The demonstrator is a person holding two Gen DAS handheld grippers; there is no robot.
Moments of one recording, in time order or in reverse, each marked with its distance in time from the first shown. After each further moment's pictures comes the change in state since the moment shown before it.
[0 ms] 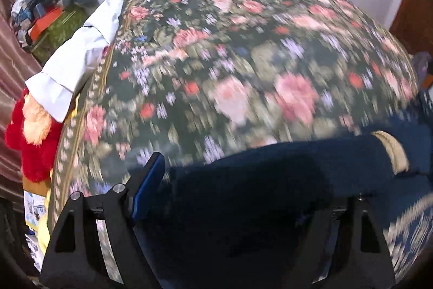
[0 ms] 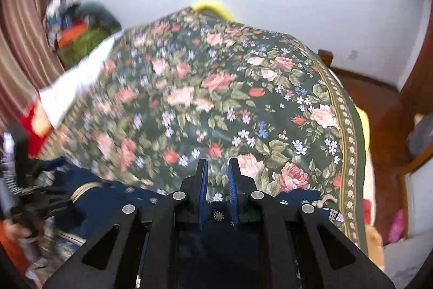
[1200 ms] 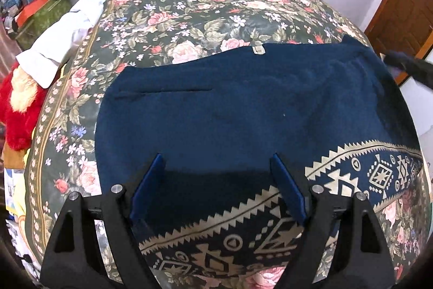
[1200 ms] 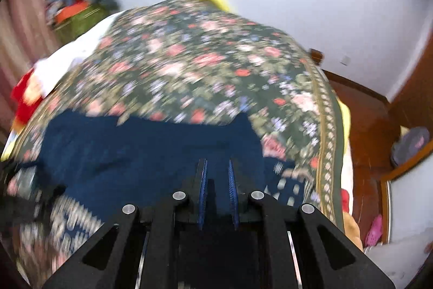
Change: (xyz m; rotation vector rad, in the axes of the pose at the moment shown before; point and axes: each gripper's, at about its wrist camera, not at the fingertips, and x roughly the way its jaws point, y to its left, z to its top) left arm -0.053 -0.030 -0.072 -0.007 0.006 -0.149; right arm -0.017 0.007 -0.045 -0.166 0.056 -0.096
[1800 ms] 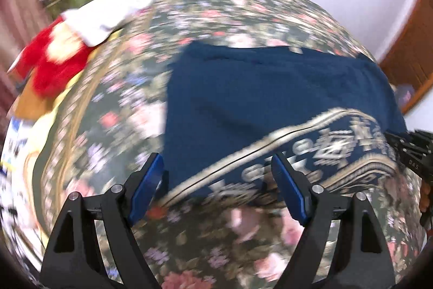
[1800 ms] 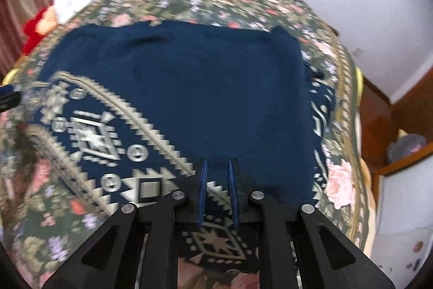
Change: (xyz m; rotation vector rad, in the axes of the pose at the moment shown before) left arm -0.049 0.065 -0.079 -0.200 -0.078 0.050; right arm 0.012 0.040 -0.096 -0.109 0.144 -0.058
